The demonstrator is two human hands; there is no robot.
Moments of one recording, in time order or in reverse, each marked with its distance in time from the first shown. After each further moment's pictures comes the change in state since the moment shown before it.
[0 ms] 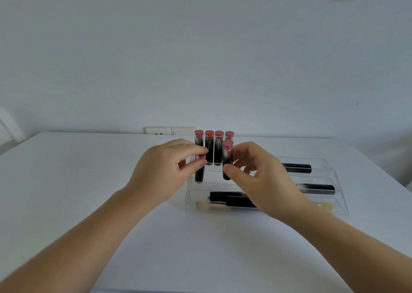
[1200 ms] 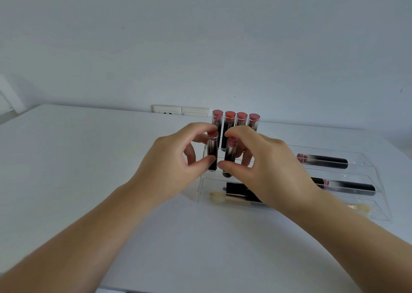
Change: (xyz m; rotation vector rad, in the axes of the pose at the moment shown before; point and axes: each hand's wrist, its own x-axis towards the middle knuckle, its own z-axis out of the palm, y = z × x) left_hand -0.016 -0.019 0.010 -0.210 -0.038 -0.171; right_hand 0.020 -0.002 0.026 -0.475 -0.035 -0.239
